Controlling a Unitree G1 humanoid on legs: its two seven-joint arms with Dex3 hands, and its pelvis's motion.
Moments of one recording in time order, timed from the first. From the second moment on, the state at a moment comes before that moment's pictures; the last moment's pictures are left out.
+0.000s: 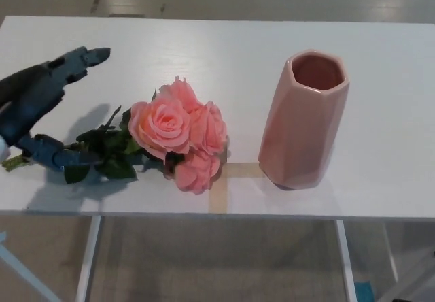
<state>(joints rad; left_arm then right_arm) -0.42 0.70 -0.07 0.09 0.35 0.02 -0.37 -0.09 -0.23 -0.17 1.10 -0.03 -0.29 -0.04</state>
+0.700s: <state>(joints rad) -0.59 0.63 -0.32 0.40 0.57 0.15 -0.33 -0.09 -0.23 -0.18 1.10 -0.02 -0.29 -0.01</state>
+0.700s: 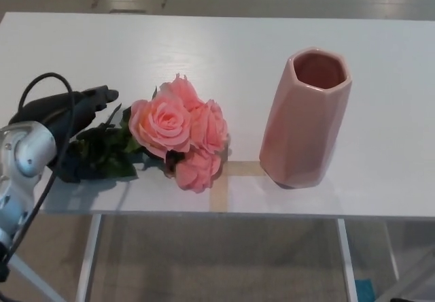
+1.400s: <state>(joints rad) -0.64 0.56 -0.35 0.48 0.62 0.17 -0.30 -0.09 -0.23 -0.18 1.09 -0.03 -0.29 -0.01</state>
